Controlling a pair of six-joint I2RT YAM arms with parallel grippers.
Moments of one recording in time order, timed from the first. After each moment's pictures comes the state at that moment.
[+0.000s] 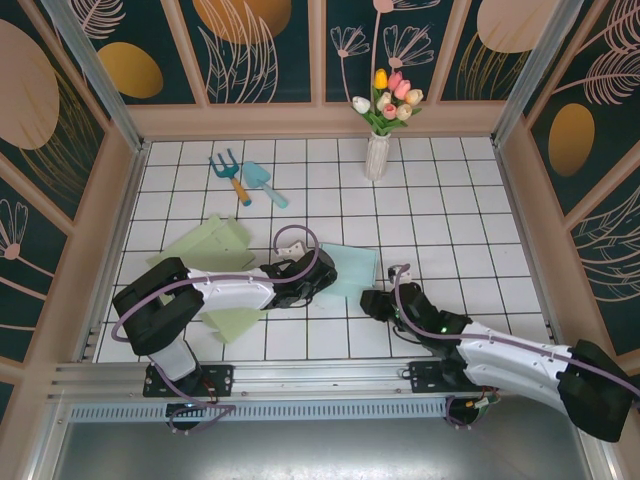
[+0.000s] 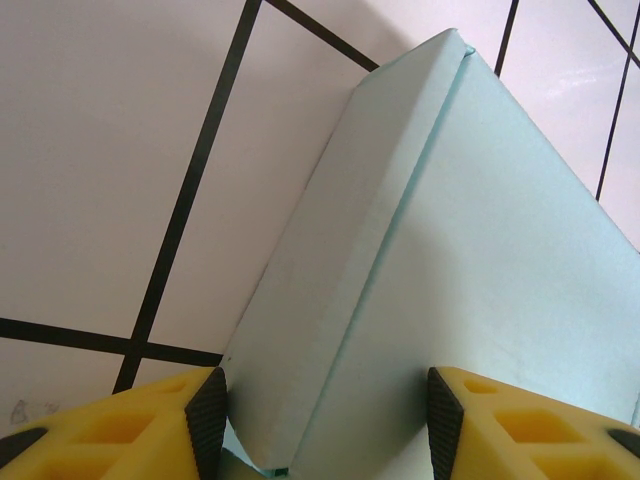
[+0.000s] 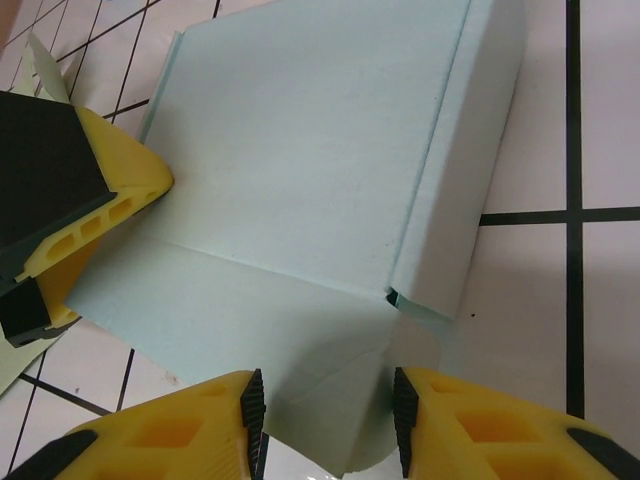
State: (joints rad) left arm -1.00 1.68 0.82 -0.08 -0.25 -1.40; right arm 0.94 0.82 0.14 0.06 0.17 0.86
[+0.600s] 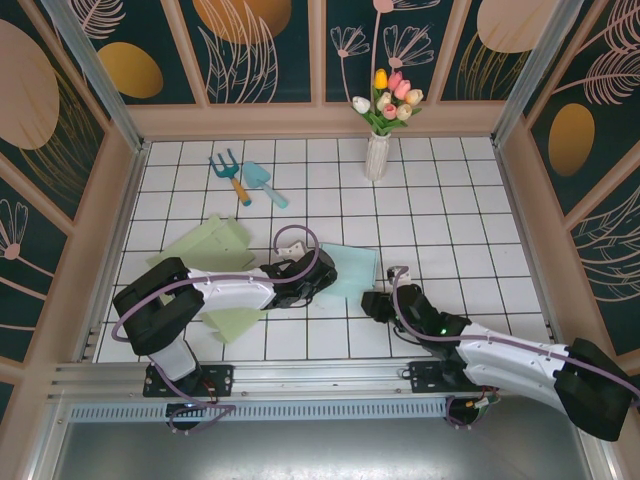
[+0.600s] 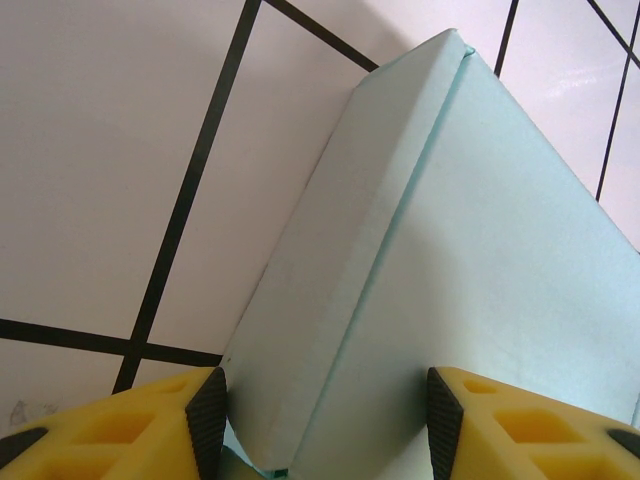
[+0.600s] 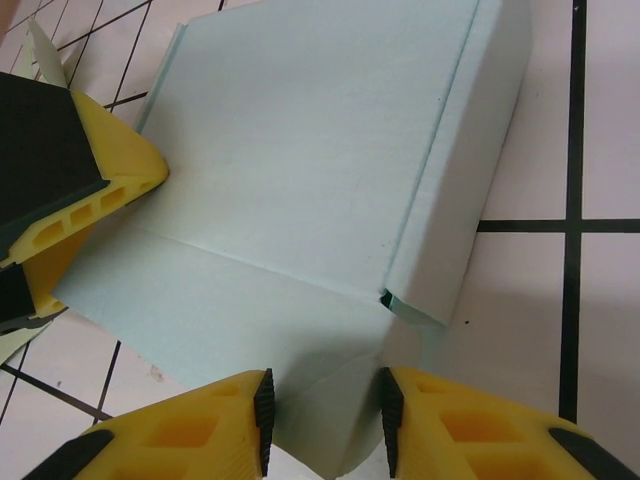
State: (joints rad) left arm -1.00 1.68 0.82 -0.08 -0.25 -1.40; right arm 0.93 0.83 0.11 0.12 0.18 0.81
